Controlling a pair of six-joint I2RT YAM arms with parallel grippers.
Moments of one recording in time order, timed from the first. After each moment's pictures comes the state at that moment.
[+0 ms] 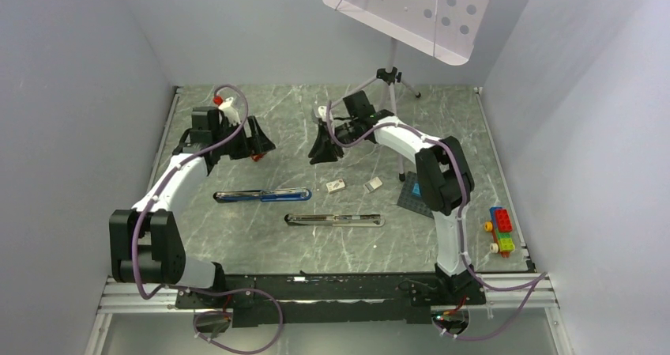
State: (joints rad) left arm -0.04 1.40 0.98 -0.23 0.51 -0.33; right arm 0.51 2.08 1.59 -0.37 -1.19 -0.74
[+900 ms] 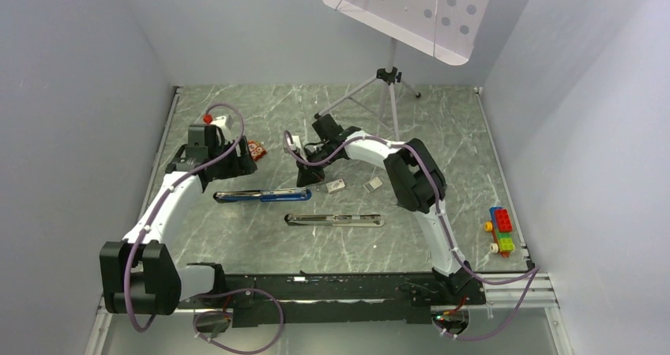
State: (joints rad) left arm -0.05 1.23 0.88 -0.46 0.19 -0.25; right arm 0.67 2.28 1.69 -0.46 -0.95 -0.71
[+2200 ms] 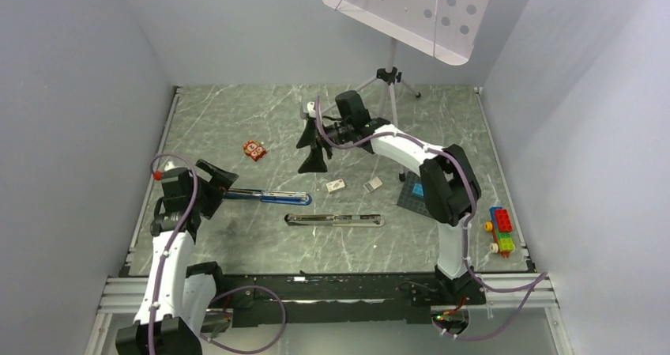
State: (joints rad) left arm 0.20 0.77 0.49 -0.38 0.21 -0.86; right arm 0.59 1.97 1.45 -0.05 -1.05 -0.36
